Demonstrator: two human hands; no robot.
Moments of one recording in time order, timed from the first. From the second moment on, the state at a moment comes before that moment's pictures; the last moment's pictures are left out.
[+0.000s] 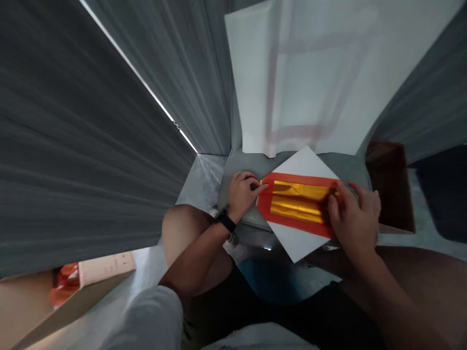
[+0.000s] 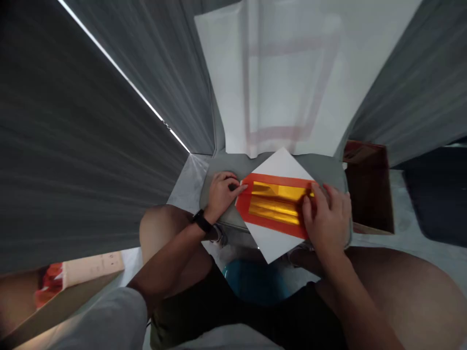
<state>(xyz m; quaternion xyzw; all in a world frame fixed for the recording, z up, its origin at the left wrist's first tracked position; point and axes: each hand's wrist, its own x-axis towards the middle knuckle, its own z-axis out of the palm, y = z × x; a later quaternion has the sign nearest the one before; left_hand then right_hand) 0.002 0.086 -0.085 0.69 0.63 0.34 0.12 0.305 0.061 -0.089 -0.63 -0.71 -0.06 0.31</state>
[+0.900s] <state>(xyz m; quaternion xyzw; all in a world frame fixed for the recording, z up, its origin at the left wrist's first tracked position) 0.032 0.039 -0.092 0.85 0.46 0.25 0.05 0.282 0.058 -0.094 -0.63 -0.73 -0.05 0.26</state>
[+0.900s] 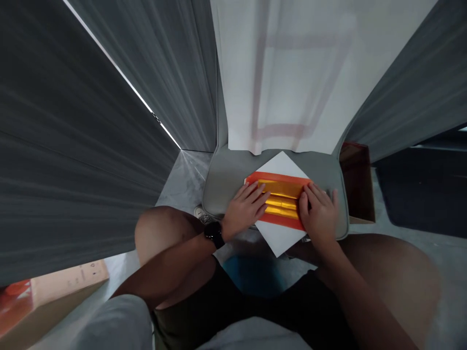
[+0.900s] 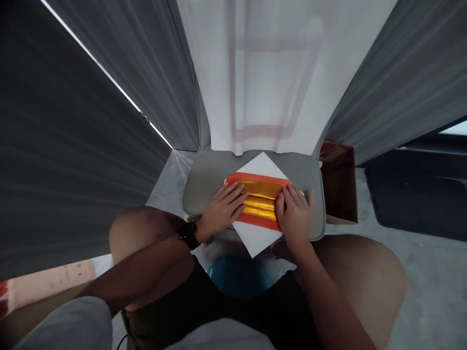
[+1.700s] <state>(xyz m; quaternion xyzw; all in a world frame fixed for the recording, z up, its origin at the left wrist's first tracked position) 0.029 0.048 -0.094 0.85 0.45 0.27 0.08 0.324 0.049 -0.099 -0.71 -0.61 0.02 0.36</state>
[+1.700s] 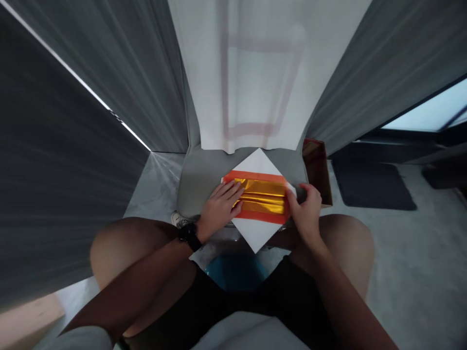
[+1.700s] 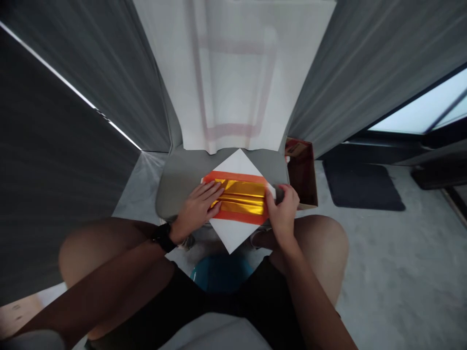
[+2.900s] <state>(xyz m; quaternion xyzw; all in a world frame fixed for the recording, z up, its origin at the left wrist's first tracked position) -0.054 0.076 -0.077 0.75 0.55 0.31 0.20 0.338 0.045 -0.095 -0.59 -0.71 0.18 0.35</state>
